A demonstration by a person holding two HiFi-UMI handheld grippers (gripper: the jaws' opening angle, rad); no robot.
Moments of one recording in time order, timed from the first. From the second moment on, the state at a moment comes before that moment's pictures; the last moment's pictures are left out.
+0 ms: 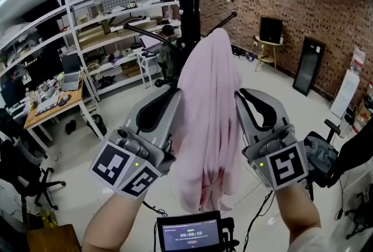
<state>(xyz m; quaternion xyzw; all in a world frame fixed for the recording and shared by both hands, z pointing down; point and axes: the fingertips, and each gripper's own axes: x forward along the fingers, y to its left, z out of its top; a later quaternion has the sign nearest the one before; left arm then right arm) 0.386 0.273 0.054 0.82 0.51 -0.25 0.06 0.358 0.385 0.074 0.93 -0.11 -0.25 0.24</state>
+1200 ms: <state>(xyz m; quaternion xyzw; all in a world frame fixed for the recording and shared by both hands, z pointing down) 0.356 0.249 0.115 0.85 0.49 -0.18 0.11 0.328 0.410 0.100 0.95 -0.10 -0.23 0.17</state>
